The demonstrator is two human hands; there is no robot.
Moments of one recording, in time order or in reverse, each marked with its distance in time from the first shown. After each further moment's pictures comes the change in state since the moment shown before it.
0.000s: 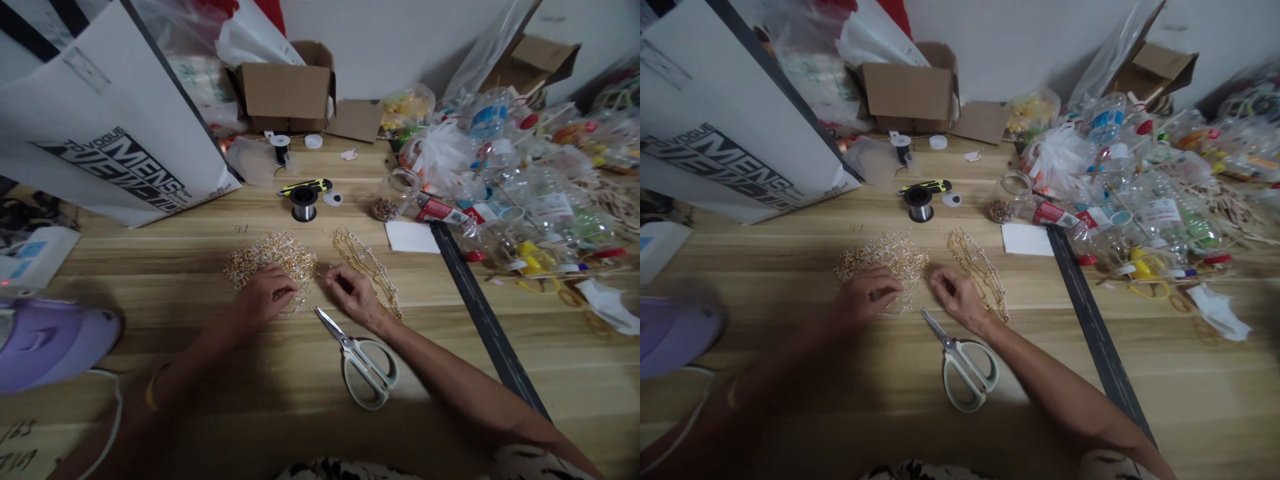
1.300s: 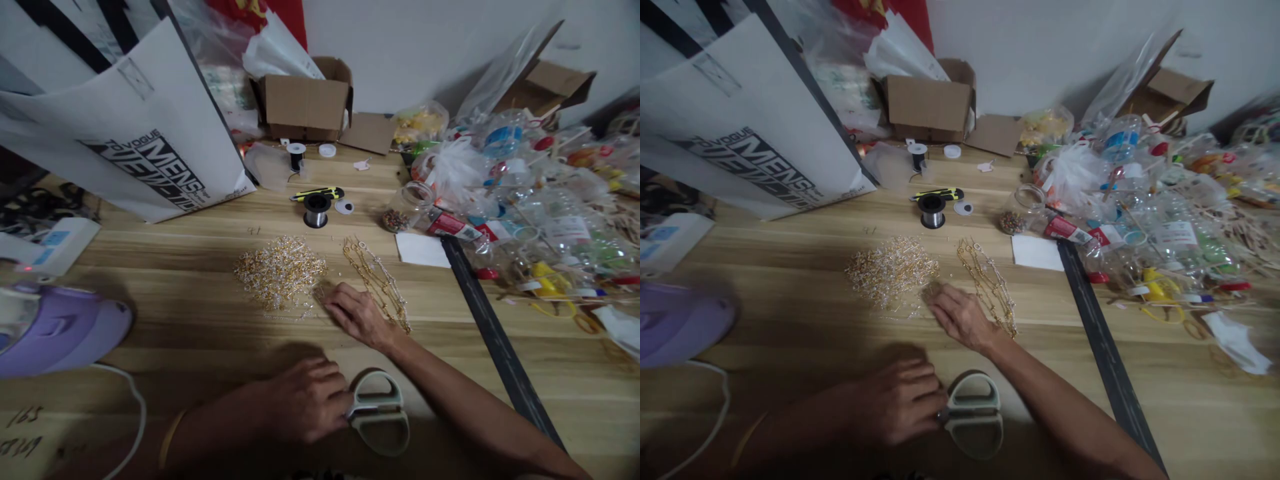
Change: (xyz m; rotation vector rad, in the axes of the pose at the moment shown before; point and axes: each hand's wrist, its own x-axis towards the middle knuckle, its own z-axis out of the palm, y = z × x) left_hand -0.048 0.090 0.032 0.041 -0.362 0.395; right_hand -0.007 -0.004 0.002 -0.276 -0.177 -0.360
